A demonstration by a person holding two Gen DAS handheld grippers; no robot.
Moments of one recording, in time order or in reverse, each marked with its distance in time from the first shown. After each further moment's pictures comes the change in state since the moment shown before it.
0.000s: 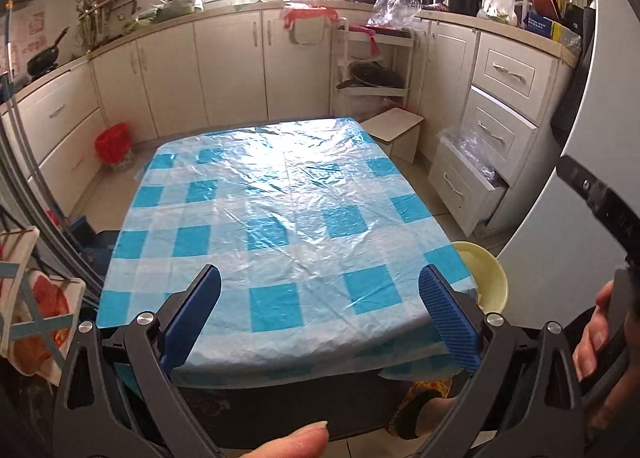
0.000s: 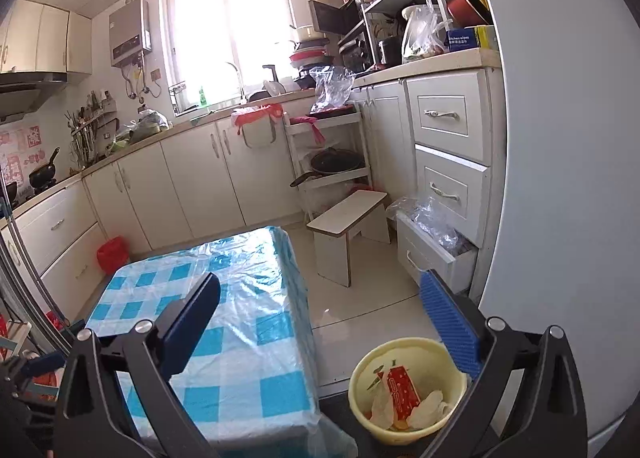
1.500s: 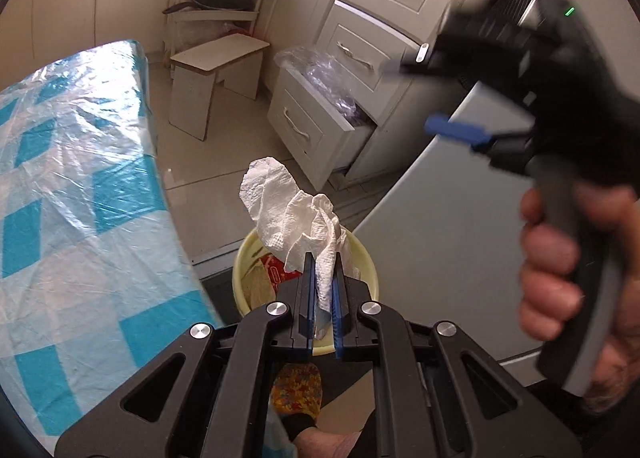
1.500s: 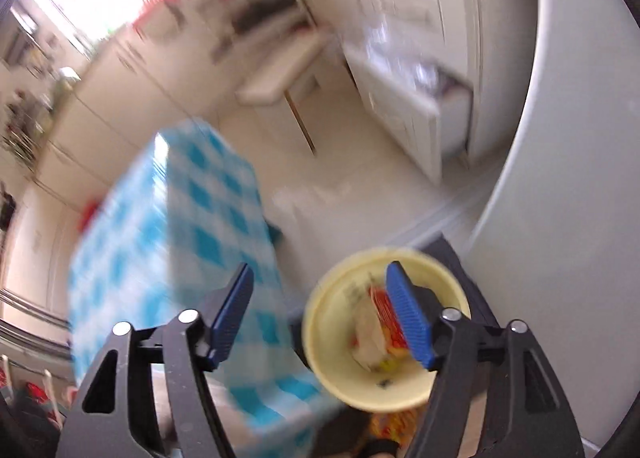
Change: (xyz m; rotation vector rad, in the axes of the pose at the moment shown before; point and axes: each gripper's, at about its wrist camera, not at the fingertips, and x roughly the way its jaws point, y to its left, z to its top) left arm 0.186 -0.208 -0.002 0.076 0.270 -0.534; right arm 0.174 -0.140 0.026 0.307 0.444 0.024
